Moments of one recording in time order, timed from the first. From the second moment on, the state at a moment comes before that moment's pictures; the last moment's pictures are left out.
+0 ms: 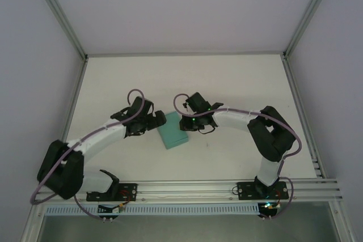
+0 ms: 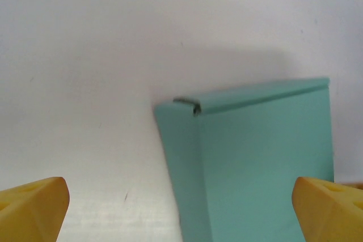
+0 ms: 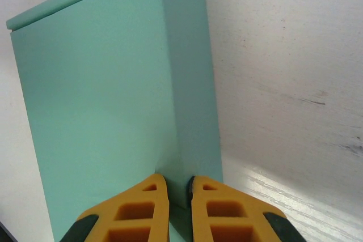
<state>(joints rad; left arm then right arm) -0.49 1.36 0.77 -0.42 -0.01 -0.81 0.77 1.80 1.06 -0.33 -0.30 0.59</state>
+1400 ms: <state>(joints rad) -0.45 1.67 0.87 -0.11 0.18 -0.68 0.74 1.81 1.09 -0.35 -0.28 0.59</state>
